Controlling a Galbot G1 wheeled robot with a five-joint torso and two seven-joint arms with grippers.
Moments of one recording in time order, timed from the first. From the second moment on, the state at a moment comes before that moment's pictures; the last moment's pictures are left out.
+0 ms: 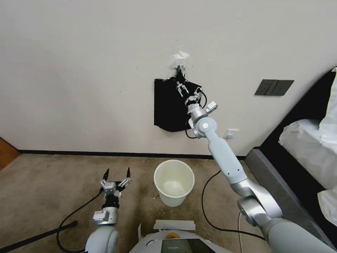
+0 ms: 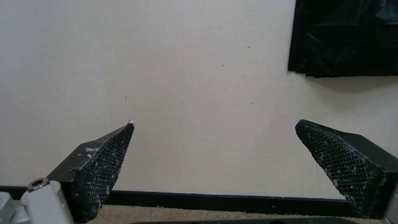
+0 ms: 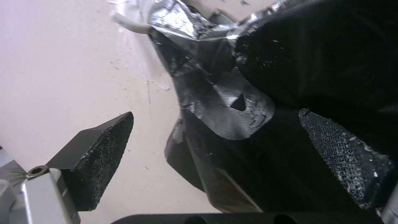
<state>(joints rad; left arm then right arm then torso) 1.72 -1.41 -0.61 -2.02 -0.14 -0.32 -0.08 -0.34 1.31 0.07 1.48 1.43 -0.02 0.07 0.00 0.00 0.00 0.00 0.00</state>
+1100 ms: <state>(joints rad) 1.72 -1.41 -0.62 -2.00 -0.16 -0.32 -0.09 -0.30 1.35 0.11 1.41 1.48 -0.05 -0.07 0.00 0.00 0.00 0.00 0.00</state>
